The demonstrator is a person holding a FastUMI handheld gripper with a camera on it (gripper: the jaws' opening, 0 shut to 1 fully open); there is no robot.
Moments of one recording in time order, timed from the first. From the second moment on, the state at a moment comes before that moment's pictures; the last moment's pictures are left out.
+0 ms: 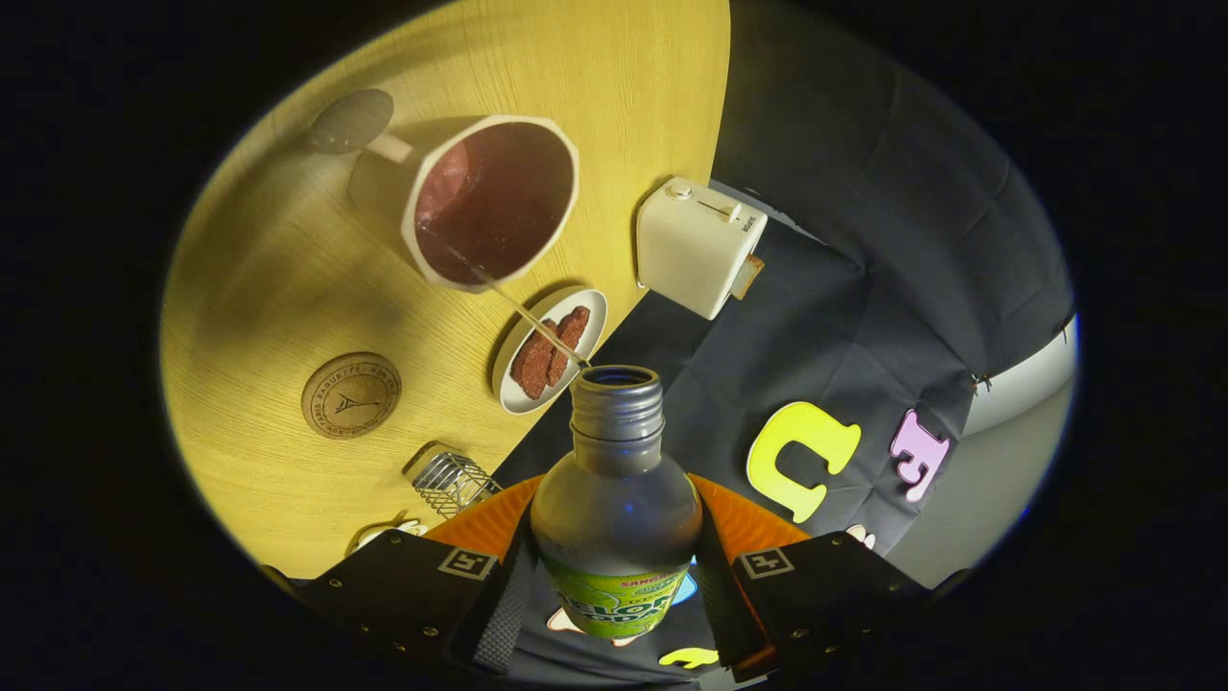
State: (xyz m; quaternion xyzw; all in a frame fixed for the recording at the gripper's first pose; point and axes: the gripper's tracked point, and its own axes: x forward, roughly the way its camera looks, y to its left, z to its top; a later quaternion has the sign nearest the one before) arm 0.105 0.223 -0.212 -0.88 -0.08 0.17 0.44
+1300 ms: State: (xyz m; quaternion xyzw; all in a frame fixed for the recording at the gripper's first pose) arm 0.086 0.245 -0.257 -0.87 -0.06 0.21 0.44
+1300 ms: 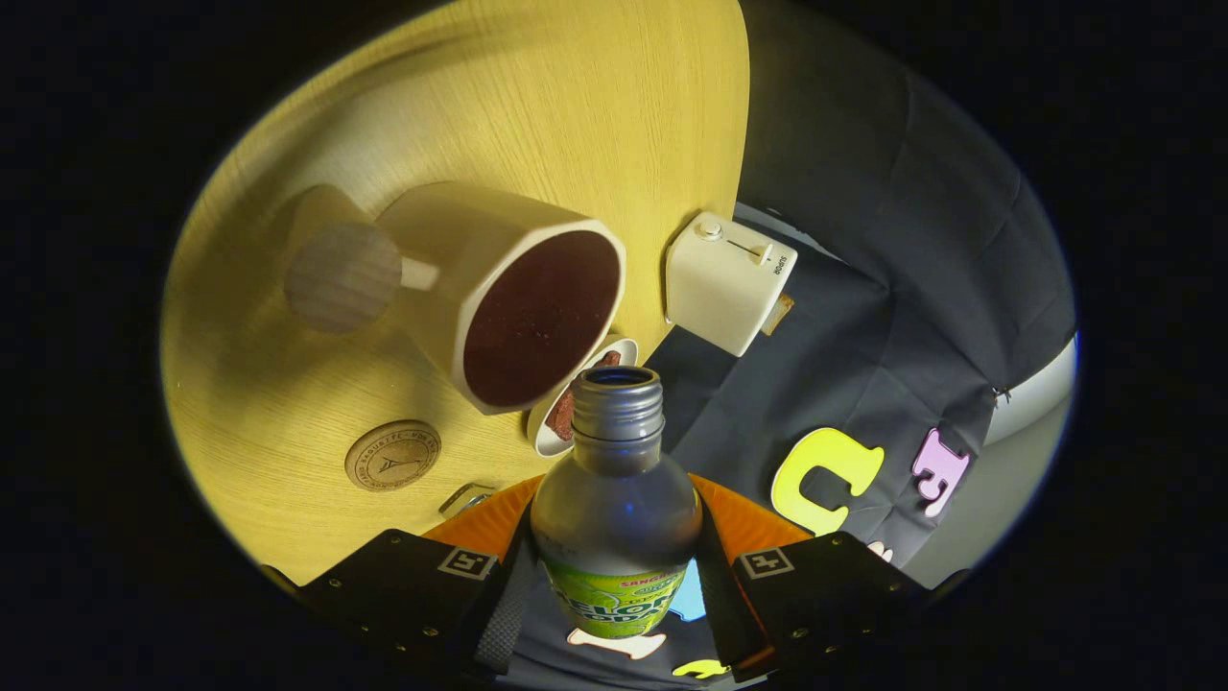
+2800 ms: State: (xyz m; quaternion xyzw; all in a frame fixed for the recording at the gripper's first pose) arm 0.086 0.209 -0.229 -0.60 0.00 0.19 0.78
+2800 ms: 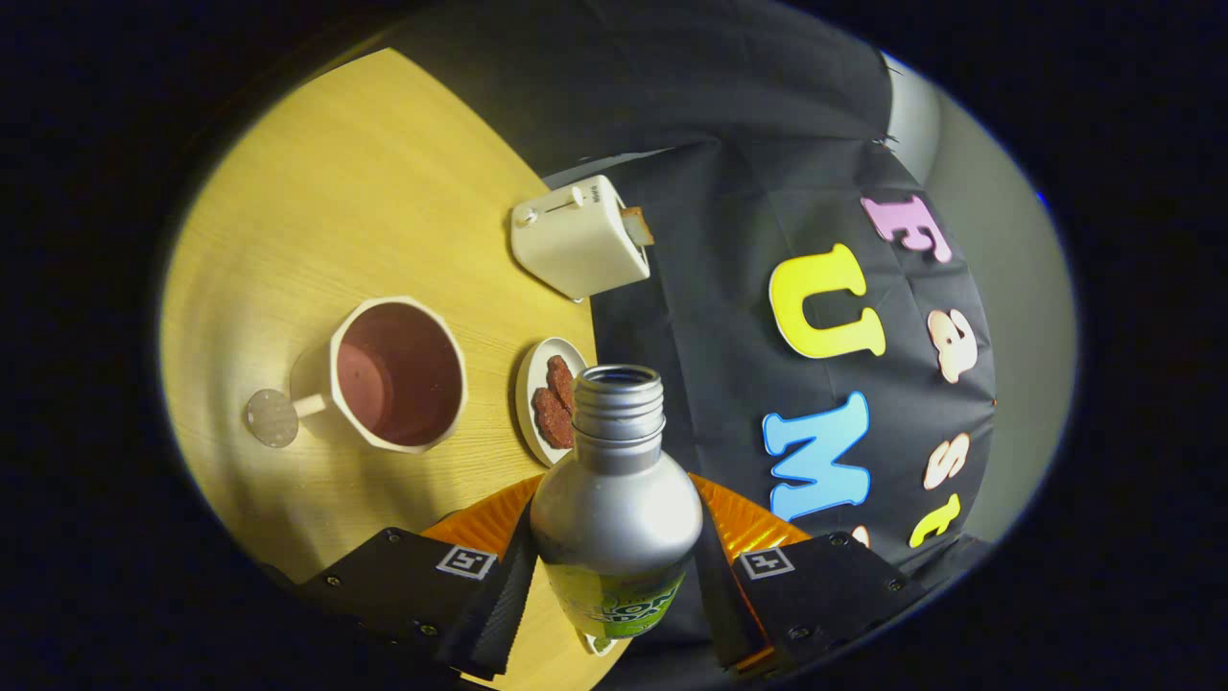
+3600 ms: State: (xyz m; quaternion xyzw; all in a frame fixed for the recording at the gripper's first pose) arm 0.085 0.165 -0.190 -0.33 0.05 0.13 0.93
